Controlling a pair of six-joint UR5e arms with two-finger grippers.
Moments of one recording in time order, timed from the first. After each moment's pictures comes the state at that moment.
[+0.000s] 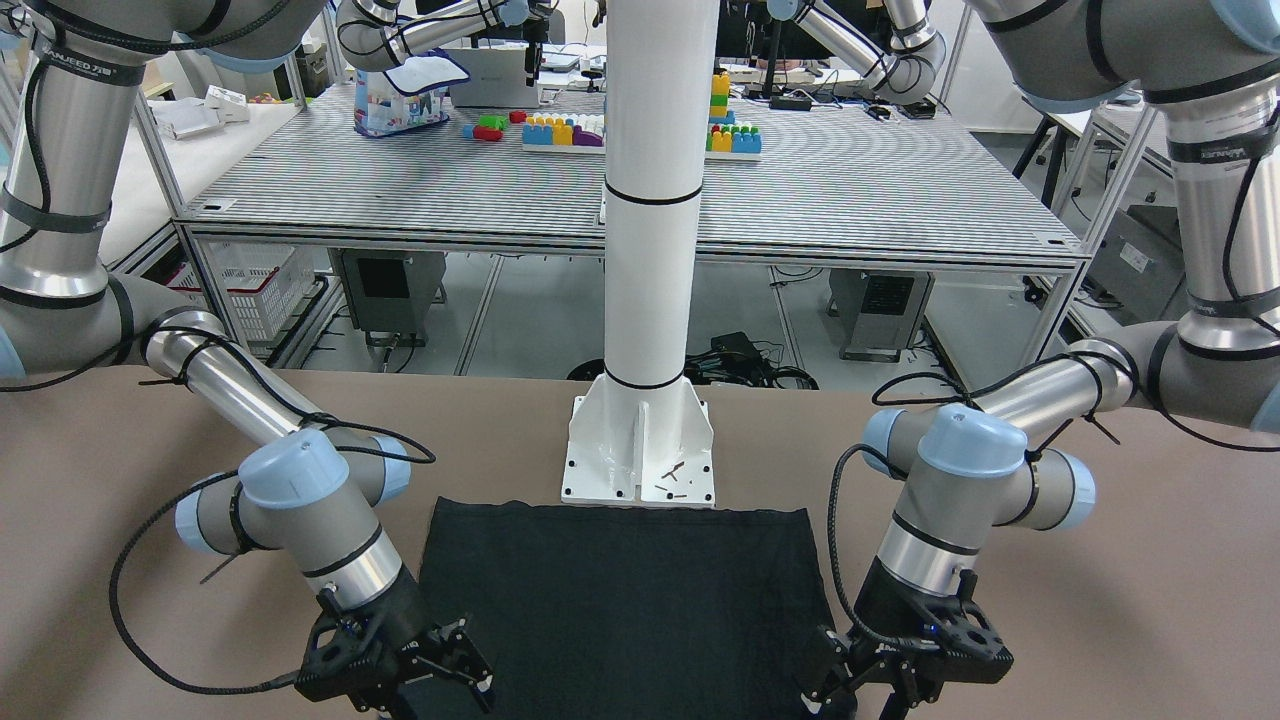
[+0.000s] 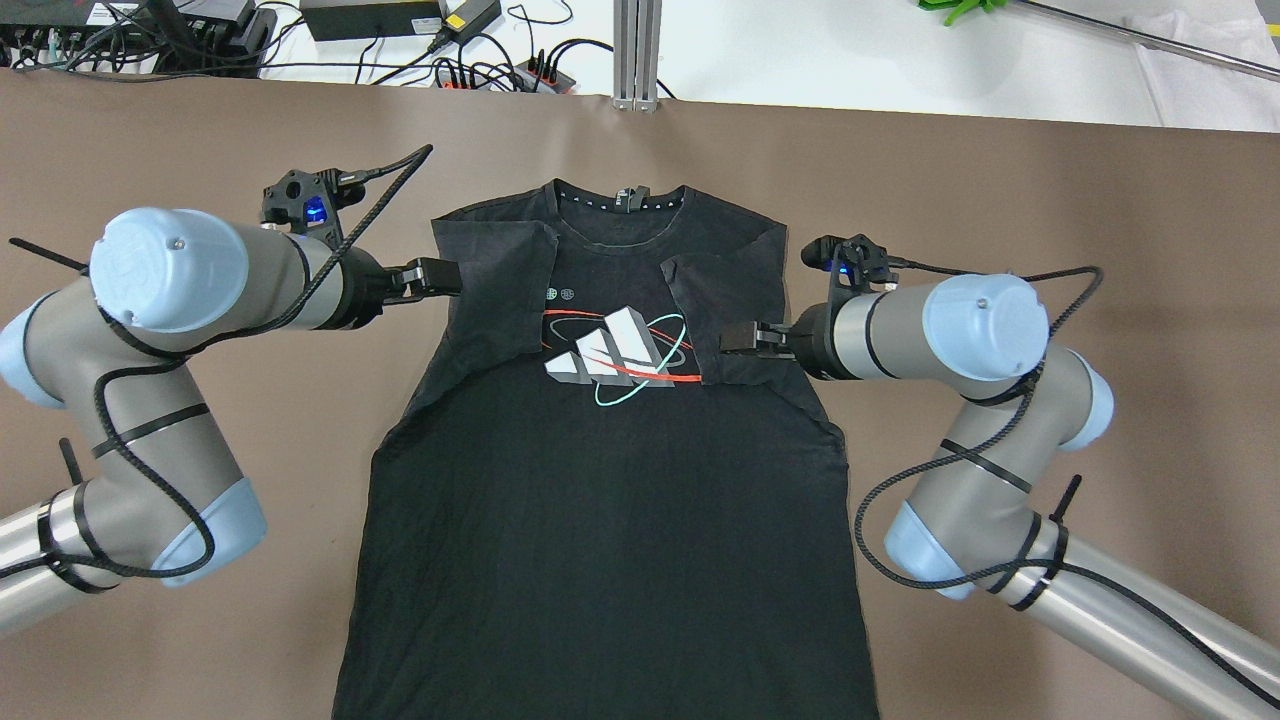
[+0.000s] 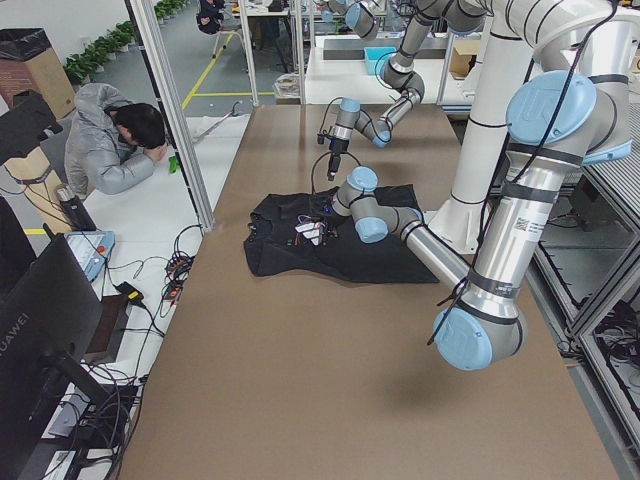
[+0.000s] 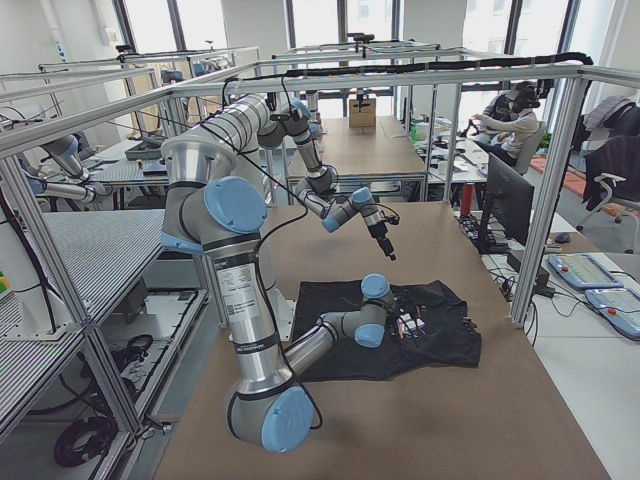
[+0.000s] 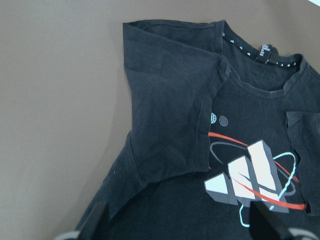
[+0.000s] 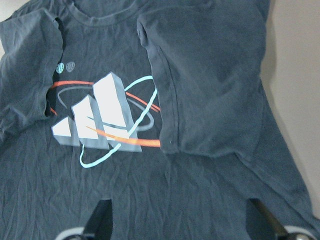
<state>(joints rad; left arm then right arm) -0.72 -1.96 -1.89 -1.99 -1.74 -1.44 0.72 -1.20 1.74 -0.89 1.94 1.23</state>
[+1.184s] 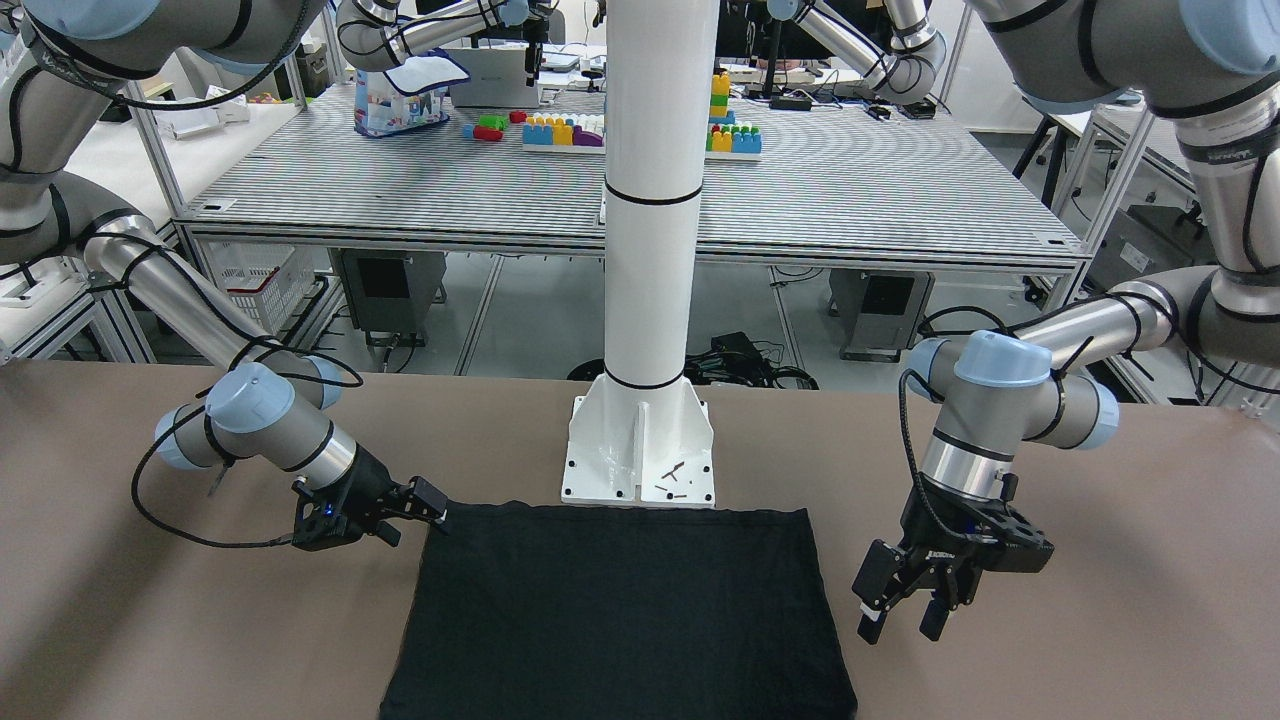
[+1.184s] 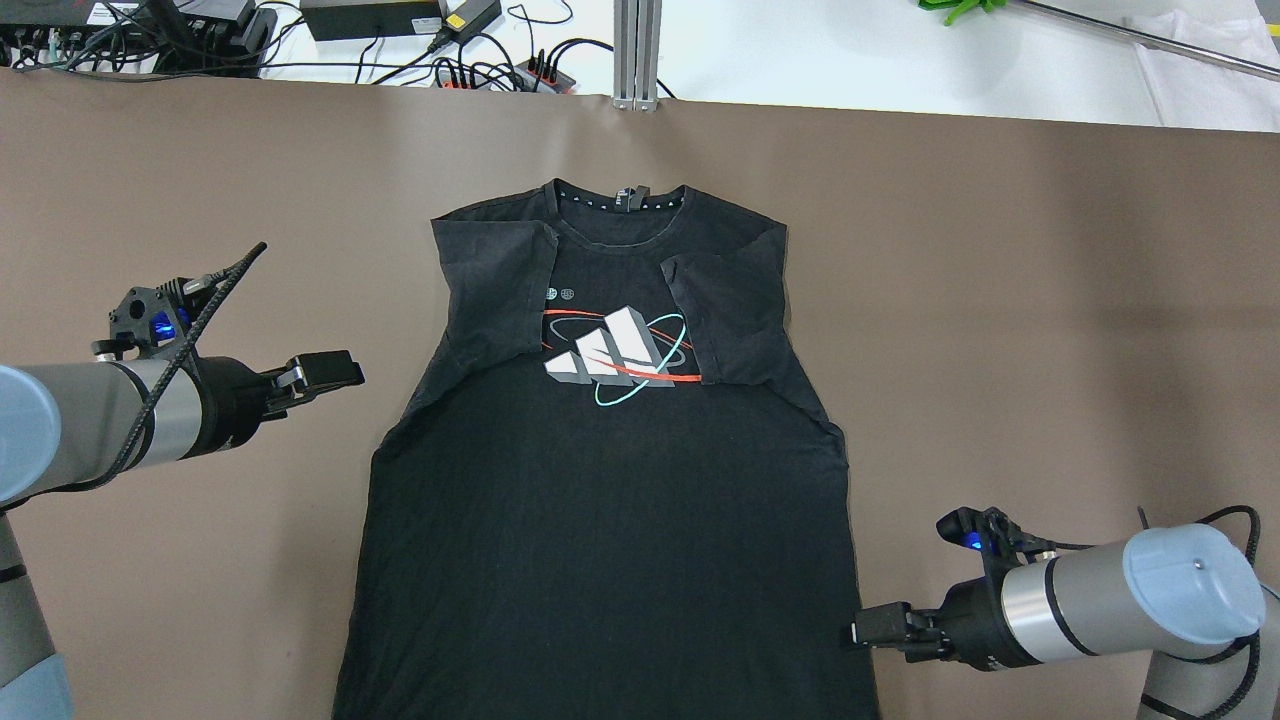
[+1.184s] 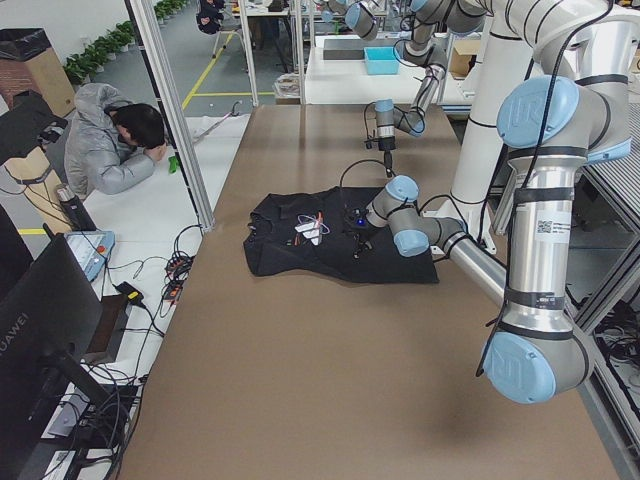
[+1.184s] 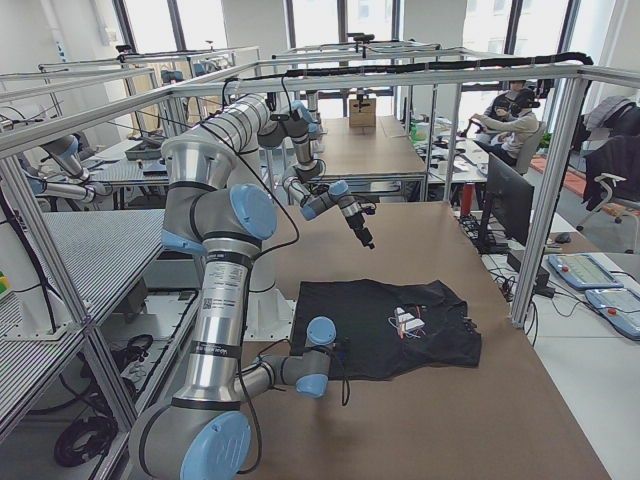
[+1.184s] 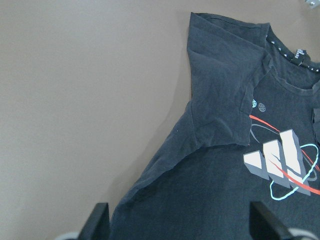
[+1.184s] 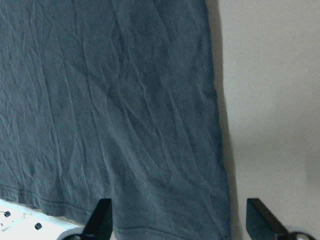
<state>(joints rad) -0.62 -1.68 -2.14 -2.01 -1.61 -1.60 0.46 -1.66 1.92 -0.61 2.09 1.51</state>
